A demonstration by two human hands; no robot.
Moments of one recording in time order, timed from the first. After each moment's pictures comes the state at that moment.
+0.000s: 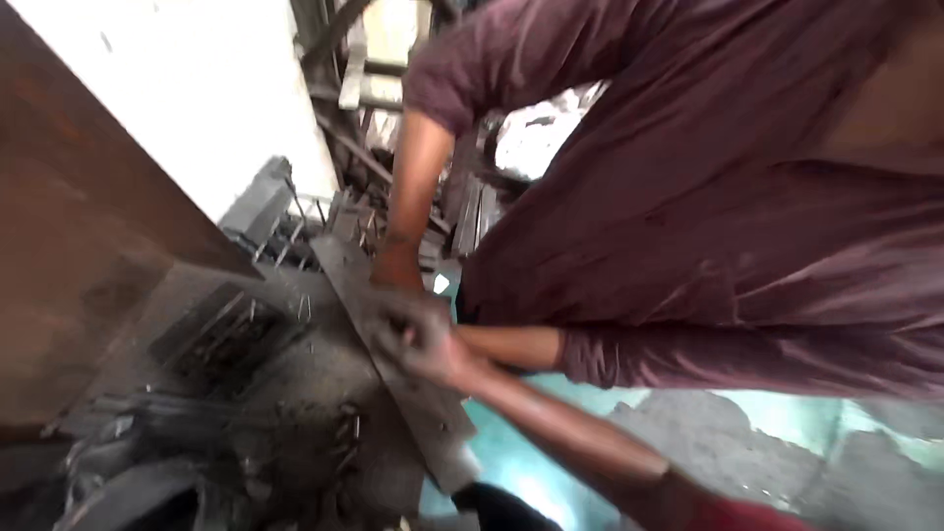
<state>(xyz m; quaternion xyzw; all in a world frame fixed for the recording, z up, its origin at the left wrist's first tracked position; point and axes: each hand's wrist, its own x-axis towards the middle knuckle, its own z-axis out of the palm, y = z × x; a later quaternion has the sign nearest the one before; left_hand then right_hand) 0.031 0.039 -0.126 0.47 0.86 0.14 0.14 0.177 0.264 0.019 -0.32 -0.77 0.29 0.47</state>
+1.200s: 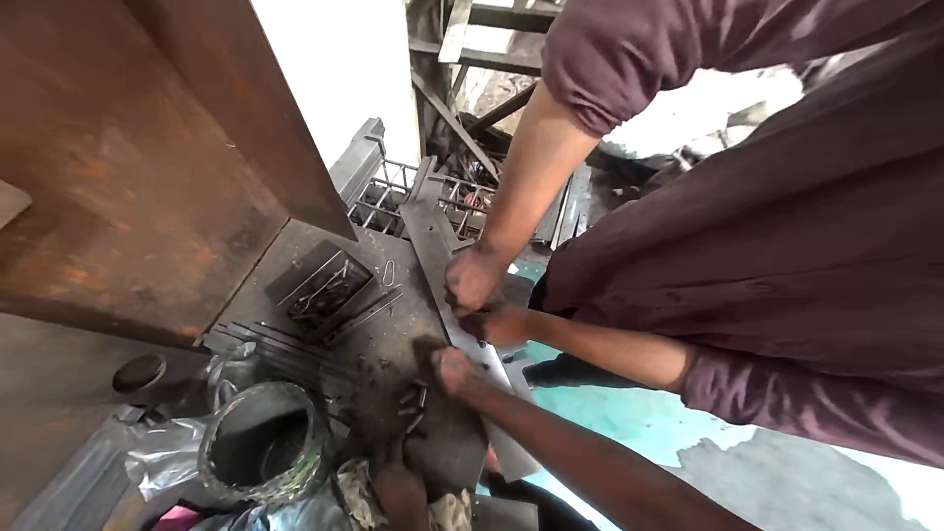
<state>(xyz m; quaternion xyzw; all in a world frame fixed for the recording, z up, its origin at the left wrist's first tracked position) 0.023 0.047 -0.156 0.45 0.86 0.22 0.07 0.098 0.236 -0.087 -0.47 -0.78 0.37 -0.19</state>
